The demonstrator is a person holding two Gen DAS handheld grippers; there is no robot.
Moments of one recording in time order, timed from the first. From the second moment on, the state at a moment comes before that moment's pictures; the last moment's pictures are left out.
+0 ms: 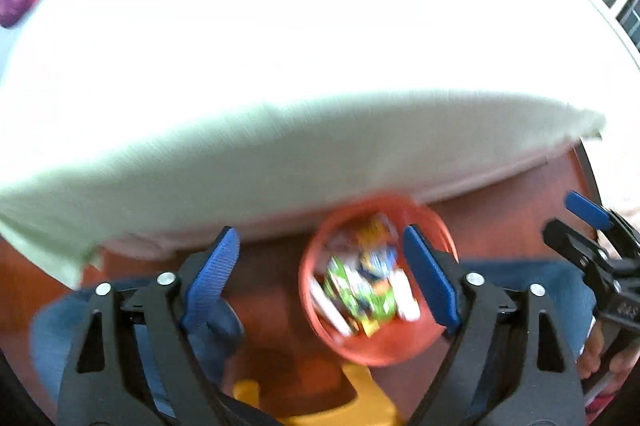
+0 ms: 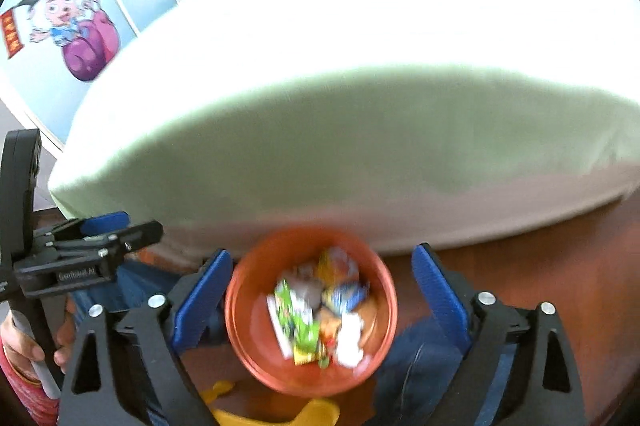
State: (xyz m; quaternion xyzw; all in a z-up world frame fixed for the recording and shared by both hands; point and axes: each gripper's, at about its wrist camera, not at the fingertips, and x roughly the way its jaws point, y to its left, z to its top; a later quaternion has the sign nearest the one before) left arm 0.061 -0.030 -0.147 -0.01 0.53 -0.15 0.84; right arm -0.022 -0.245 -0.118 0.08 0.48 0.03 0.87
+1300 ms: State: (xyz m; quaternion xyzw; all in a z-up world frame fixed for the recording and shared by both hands) left arm 0.059 -0.003 0.030 -0.01 0.28 -0.08 0.96; right arm -0.024 -0.208 0.051 0.02 0.24 0.03 0.97
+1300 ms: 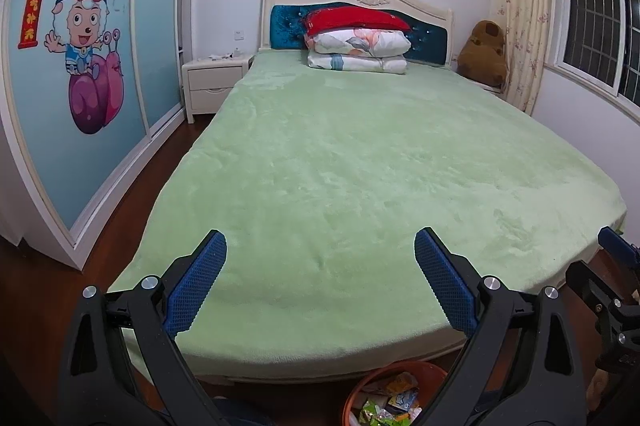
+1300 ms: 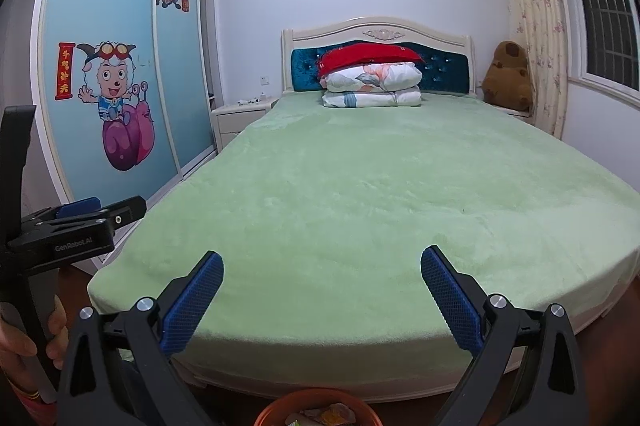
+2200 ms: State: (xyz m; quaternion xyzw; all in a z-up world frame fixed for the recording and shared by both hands) left arm 0.053 -0.009 0.036 0.00 0.27 -0.08 0.96; right arm -0.025 -0.216 0.043 0.03 0.25 0.02 0.97
